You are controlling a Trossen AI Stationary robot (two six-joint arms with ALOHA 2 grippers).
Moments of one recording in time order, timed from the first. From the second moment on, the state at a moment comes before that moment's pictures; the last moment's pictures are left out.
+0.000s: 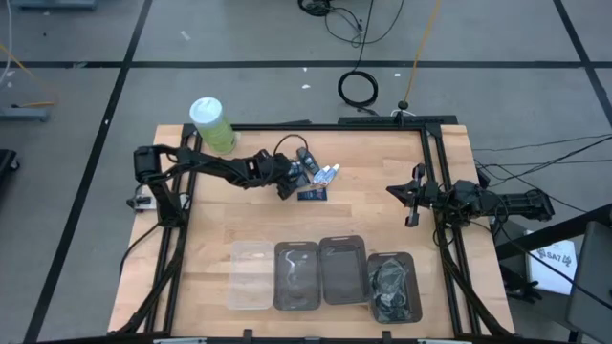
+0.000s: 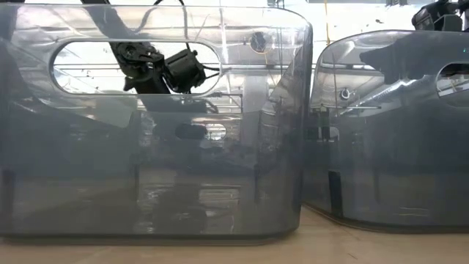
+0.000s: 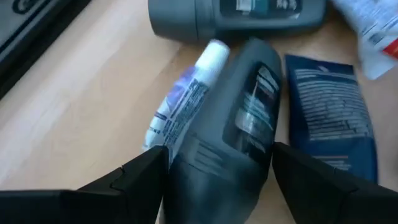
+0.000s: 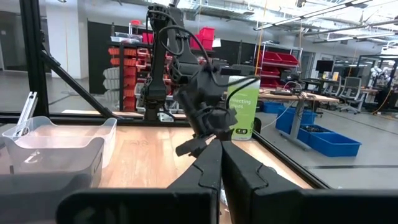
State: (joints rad) left arm 0.31 1.77 0.84 -0.02 -0.32 -0.15; right arm 0.05 0.02 0.02 0.13 0.23 -0.12
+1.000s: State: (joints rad) left arm 0.30 1.77 0.84 -0.03 -0.29 -0.07; right arm 0.05 0.02 0.02 0.13 0.23 -0.12
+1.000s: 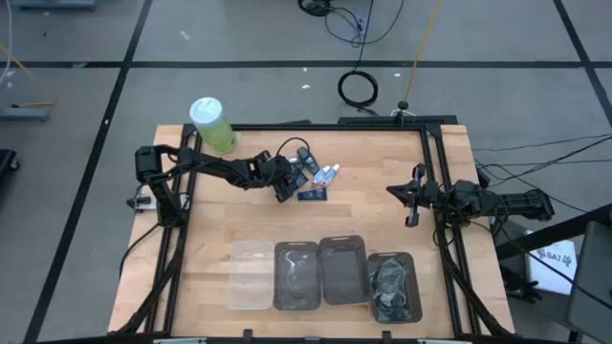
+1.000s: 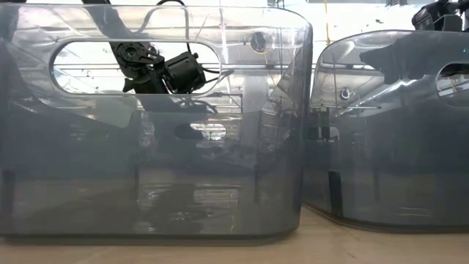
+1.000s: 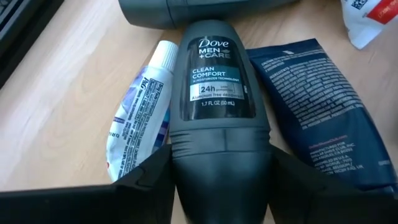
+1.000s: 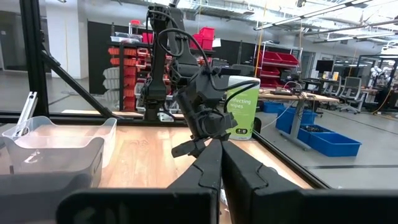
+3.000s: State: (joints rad) left arm -0.69 1.29 0.84 -0.38 -0.40 -1.44; right arm 0.05 0.02 0.02 0.13 0.23 -0.12
